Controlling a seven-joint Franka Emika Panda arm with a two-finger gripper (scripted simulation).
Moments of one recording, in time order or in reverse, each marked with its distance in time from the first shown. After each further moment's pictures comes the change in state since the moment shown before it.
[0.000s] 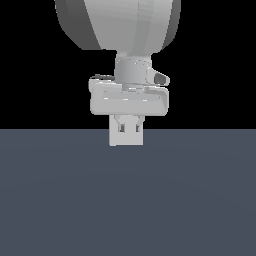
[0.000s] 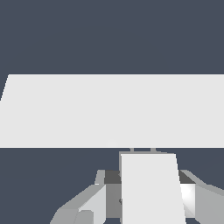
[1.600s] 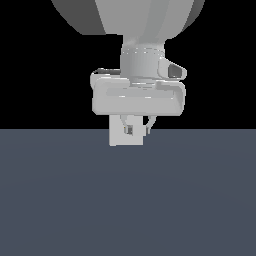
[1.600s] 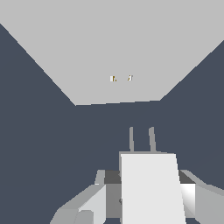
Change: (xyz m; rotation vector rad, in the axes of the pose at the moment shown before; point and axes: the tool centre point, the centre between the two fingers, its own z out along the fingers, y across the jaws) arm -0.048 0.009 -0.009 -0.020 0.004 0.062
